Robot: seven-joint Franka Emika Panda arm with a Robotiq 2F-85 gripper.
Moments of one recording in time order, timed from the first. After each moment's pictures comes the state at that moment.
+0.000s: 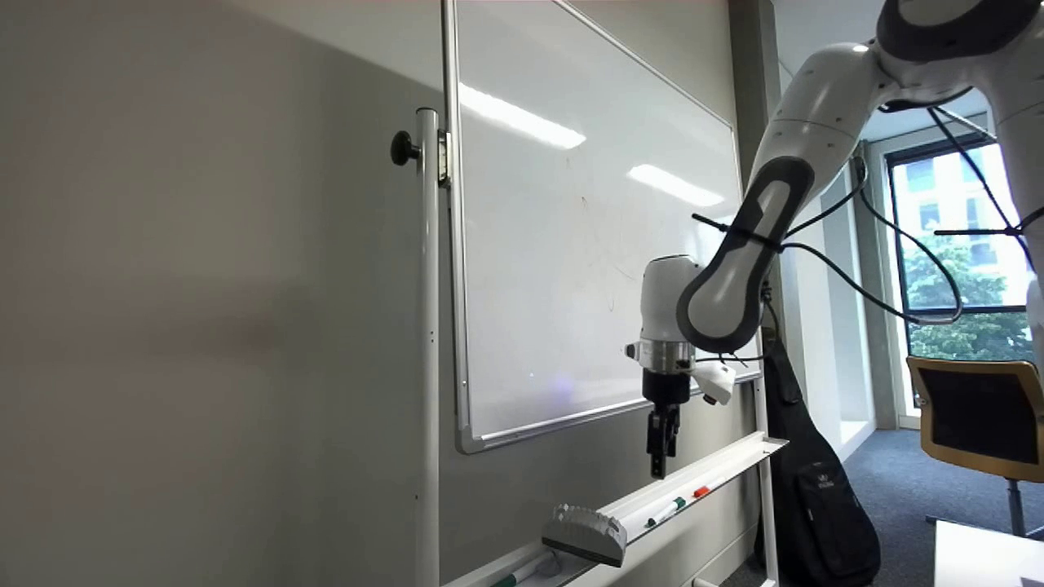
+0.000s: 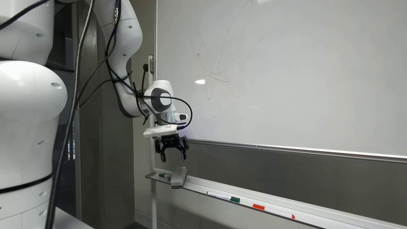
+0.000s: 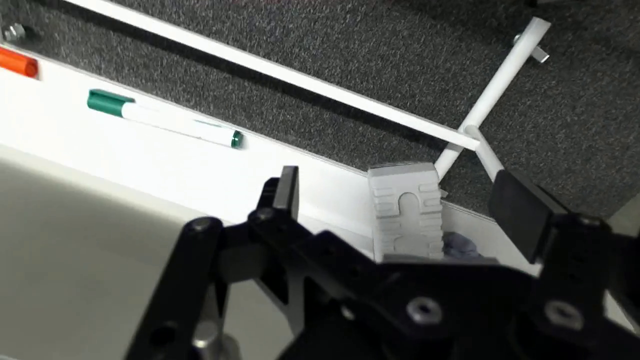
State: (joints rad) arm 0.02 0.07 0.02 -2.58 -0.21 2.79 -0.06
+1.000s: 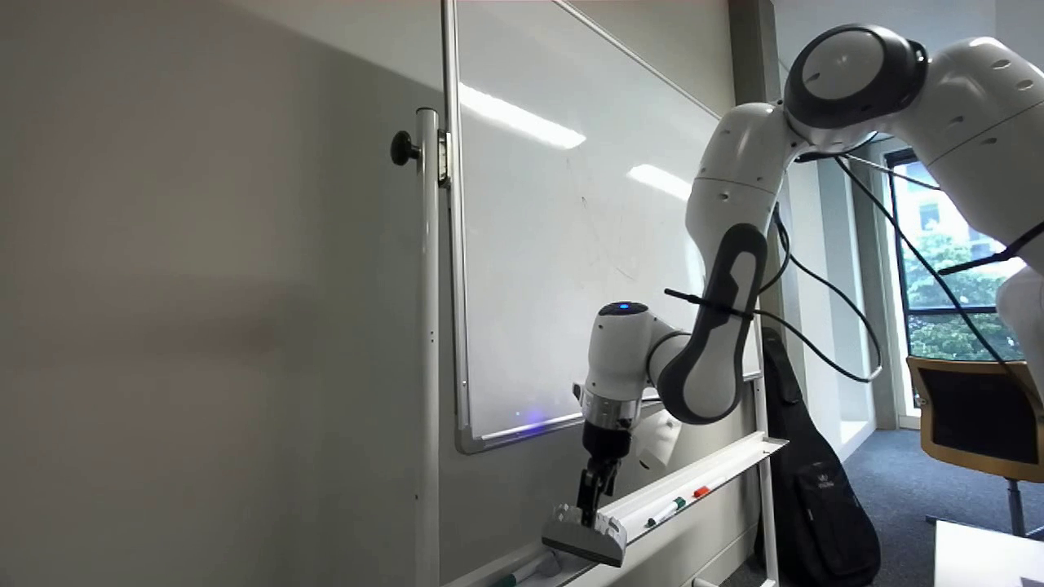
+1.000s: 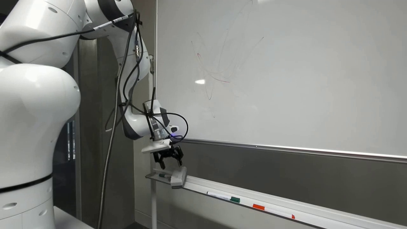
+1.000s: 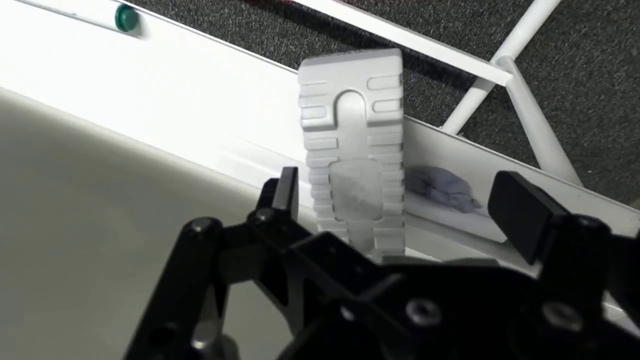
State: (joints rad) arm 0.32 0.40 -0.17 -2.34 -0.65 2.98 0.51
